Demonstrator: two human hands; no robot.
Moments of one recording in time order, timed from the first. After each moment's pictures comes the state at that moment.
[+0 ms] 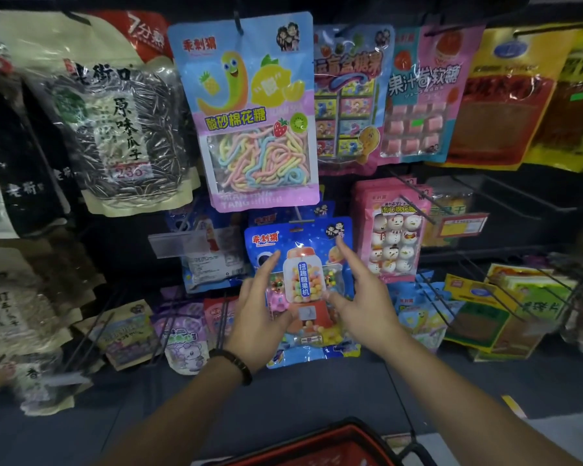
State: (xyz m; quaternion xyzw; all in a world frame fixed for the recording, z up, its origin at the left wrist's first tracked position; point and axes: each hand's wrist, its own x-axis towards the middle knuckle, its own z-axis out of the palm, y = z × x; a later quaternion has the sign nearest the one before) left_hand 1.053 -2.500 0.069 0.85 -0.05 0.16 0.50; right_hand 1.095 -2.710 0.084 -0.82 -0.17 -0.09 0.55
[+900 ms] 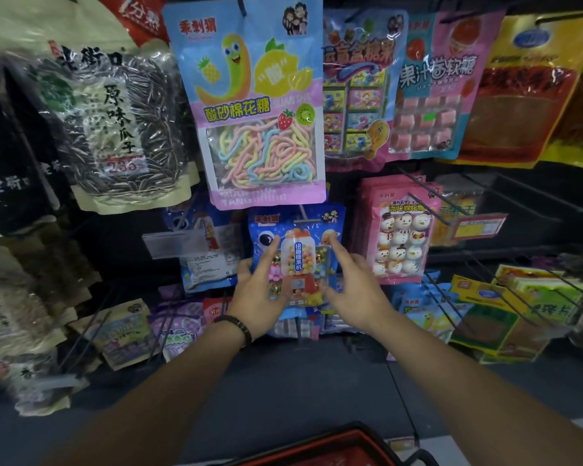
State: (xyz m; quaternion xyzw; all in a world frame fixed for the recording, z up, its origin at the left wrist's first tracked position) left_hand 1.107 -2.483 0.078 0.90 -0.03 0.12 0.43; right_hand 1.145 -2.699 0.081 -0.92 -0.15 -0.04 0.36
